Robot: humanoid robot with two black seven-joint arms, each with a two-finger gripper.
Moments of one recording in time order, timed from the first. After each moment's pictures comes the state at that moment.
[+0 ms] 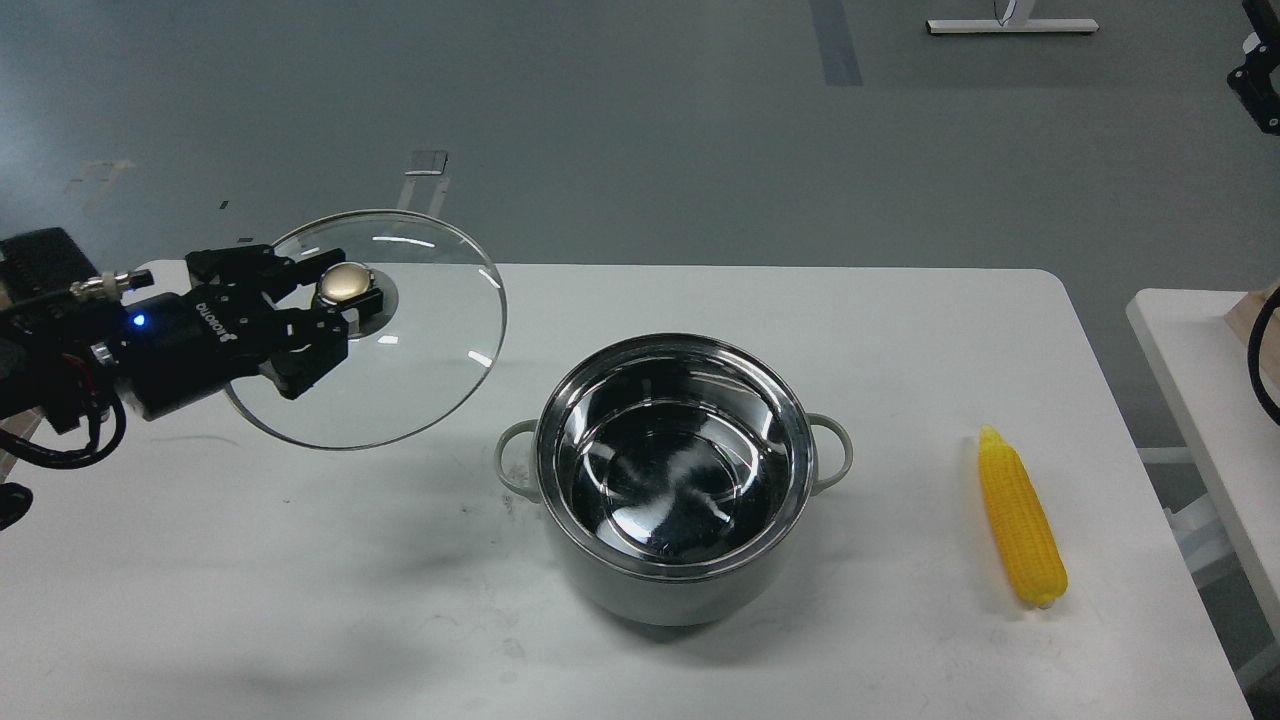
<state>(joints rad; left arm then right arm) -0.30 1.12 -0.78 -1.47 1.93 0.22 -0.39 0.75 -0.56 1.33 0.79 -0.31 0.49 0.06</state>
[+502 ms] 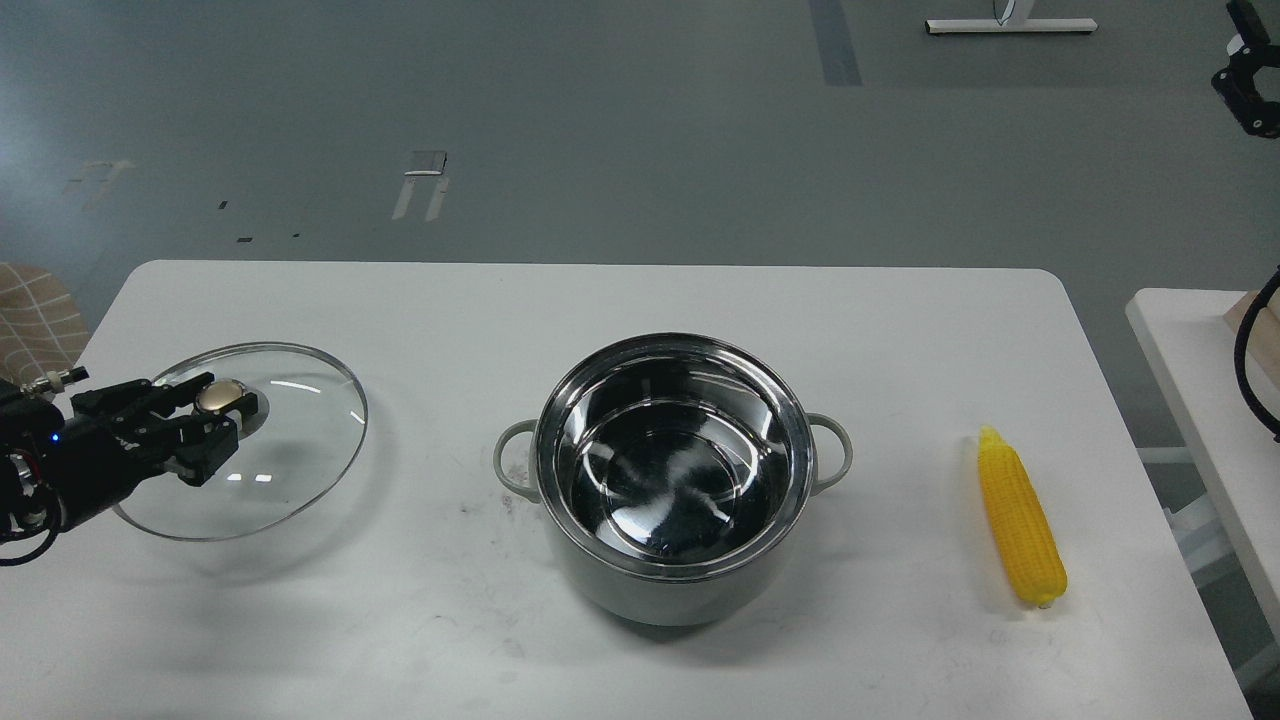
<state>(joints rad) -0.13 0.99 -0.76 -1.13 1.86 0.25 -0.42 0.75 -0.55 1.32 0.79 -0.31 0.49 0.07</state>
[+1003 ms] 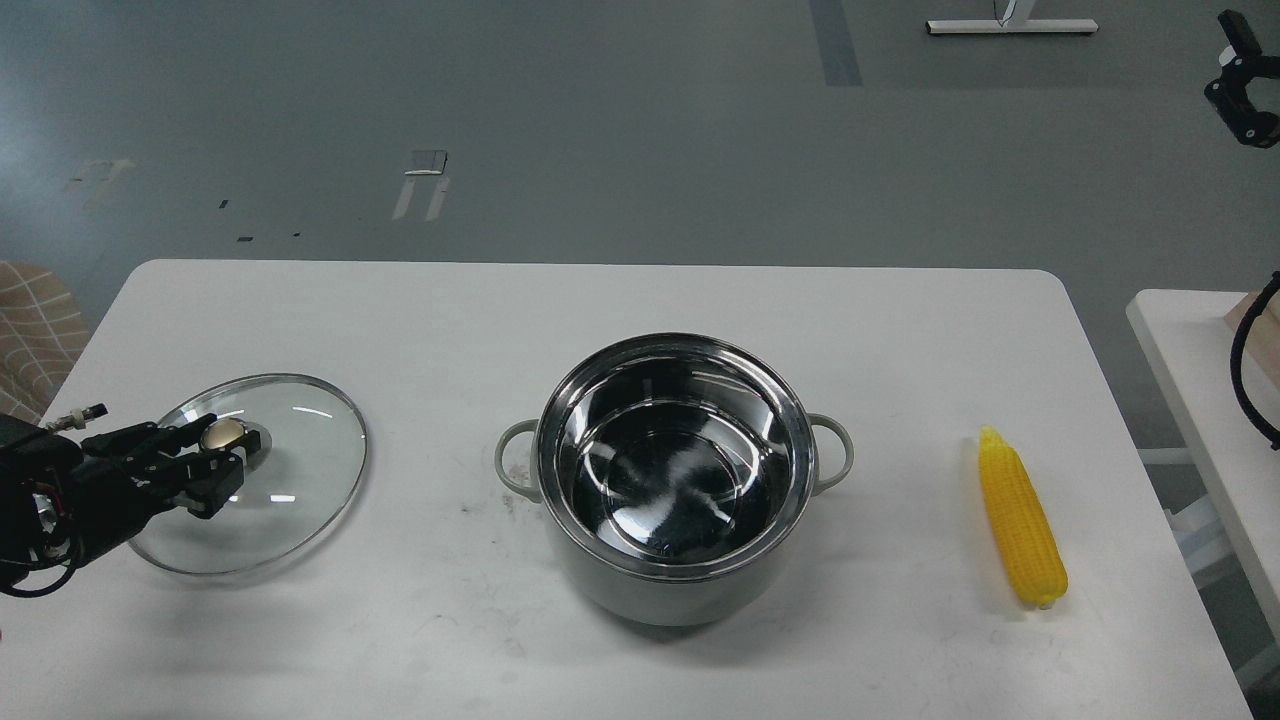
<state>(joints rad) -0.11 0.93 -0.75 -1.06 1.86 0.26 -0.43 0.73 -0.55 1.32 0.80 -0.32 0.49 0.07</state>
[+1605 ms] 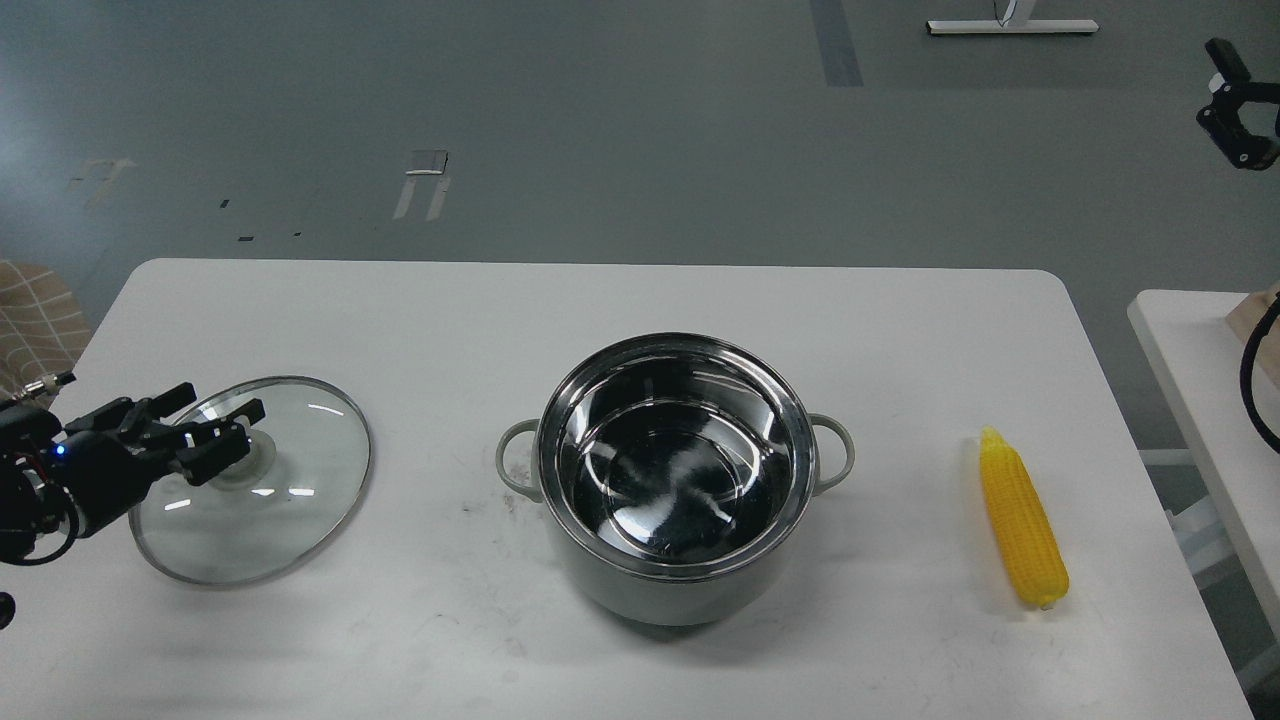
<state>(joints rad) -0.22 0.92 -0.77 -1.06 1.65 0.27 -0.47 0.71 -0.60 1.29 0.83 -0.43 0.49 0.06</state>
